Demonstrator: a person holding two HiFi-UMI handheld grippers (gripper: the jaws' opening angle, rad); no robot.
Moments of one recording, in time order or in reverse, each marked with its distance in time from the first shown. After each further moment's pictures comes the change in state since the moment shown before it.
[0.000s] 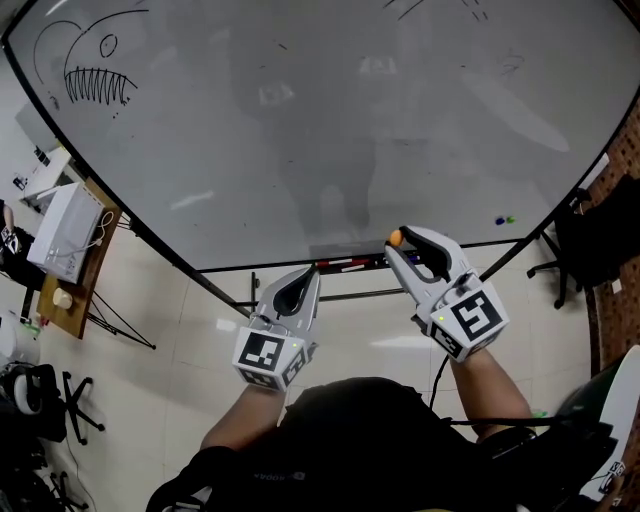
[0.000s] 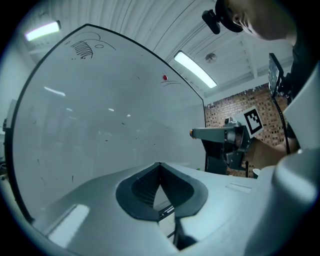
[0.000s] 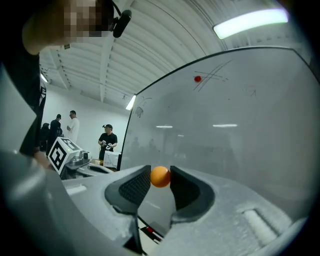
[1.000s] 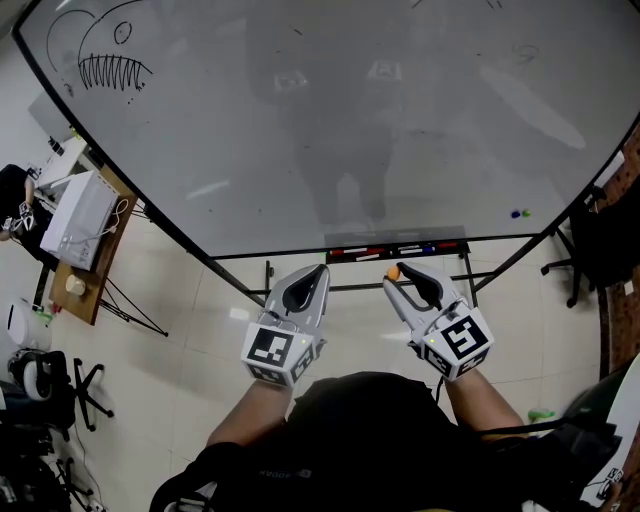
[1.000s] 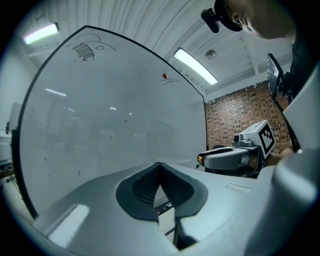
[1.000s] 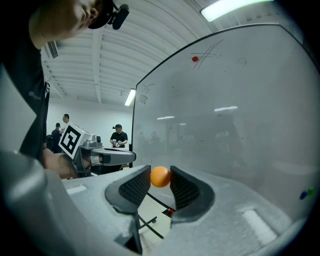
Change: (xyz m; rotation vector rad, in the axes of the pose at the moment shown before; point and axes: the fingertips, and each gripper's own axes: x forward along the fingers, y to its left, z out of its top) left arm -0.016 -0.001 -0.016 0.015 0.035 0.017; right arm -0.018 0.053 -0.076 0.132 0.110 0.055
